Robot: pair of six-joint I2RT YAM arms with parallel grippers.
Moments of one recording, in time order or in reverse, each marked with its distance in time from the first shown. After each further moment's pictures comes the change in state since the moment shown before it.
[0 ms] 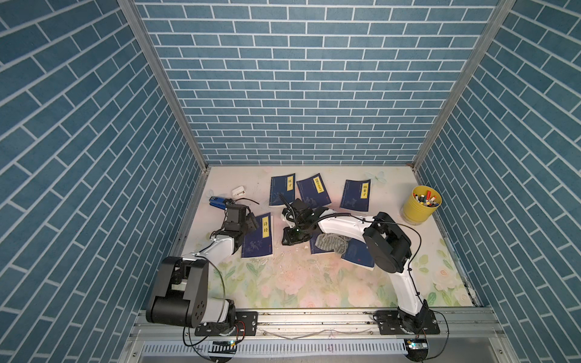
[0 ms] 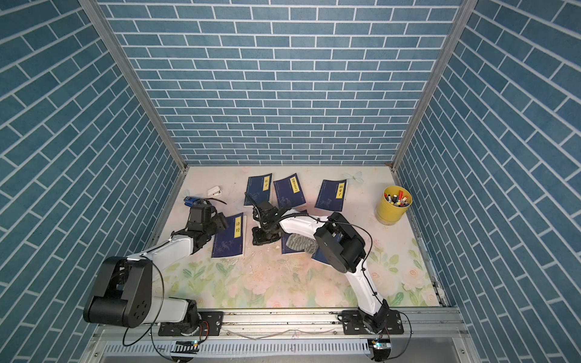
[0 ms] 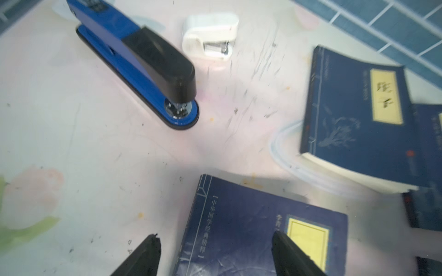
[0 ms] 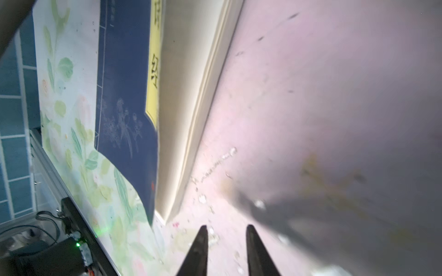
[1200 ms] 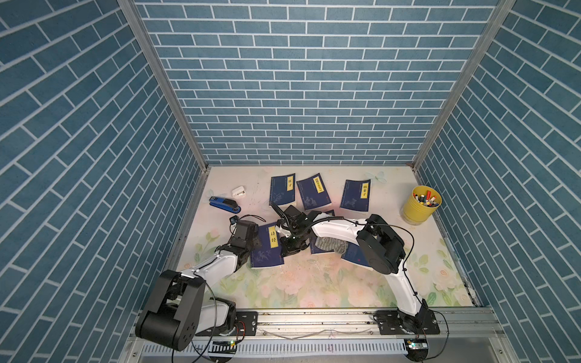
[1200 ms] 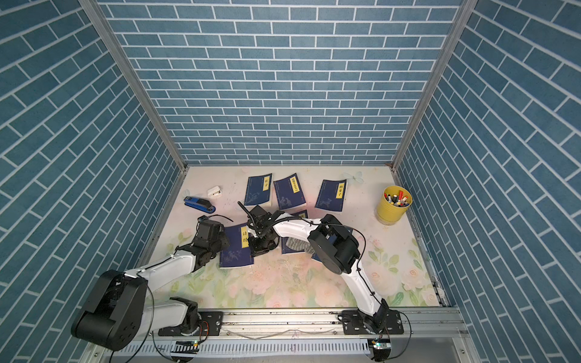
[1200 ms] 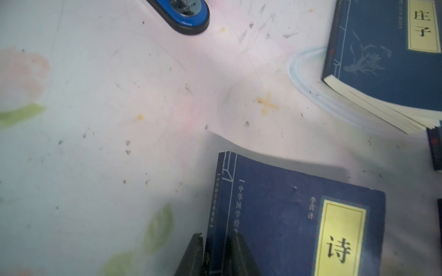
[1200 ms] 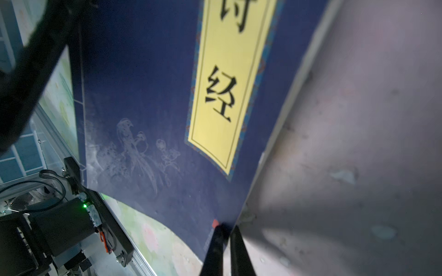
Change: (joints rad) left arm -0.117 -0.066 -0.163 -0.038 -0.053 -0.143; right arm 0.077 0.124 0.089 -0.078 -0.138 -0.002
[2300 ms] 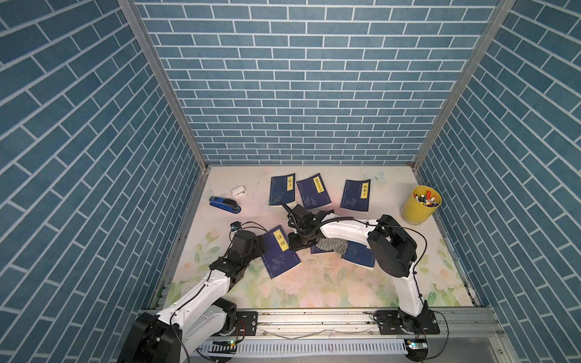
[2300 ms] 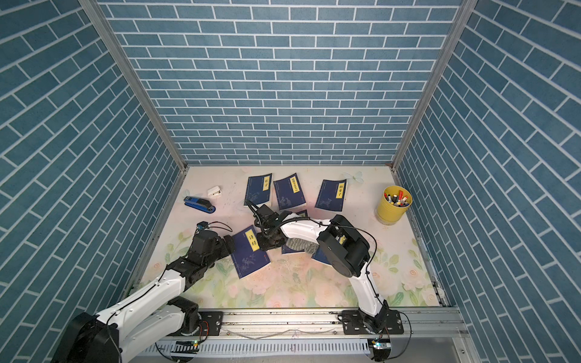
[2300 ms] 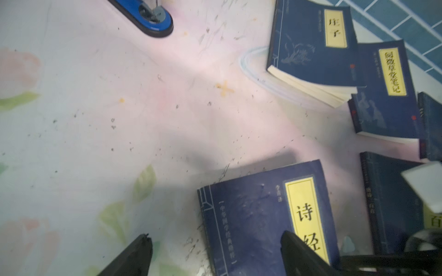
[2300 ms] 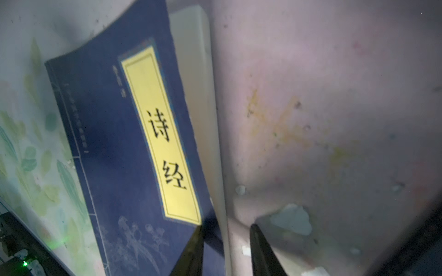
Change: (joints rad) left arm -0.126 -0.348 -0.141 -0.105 0.018 -0.048; right arm -0.021 -0.151 -0.180 0.040 0.258 0.074
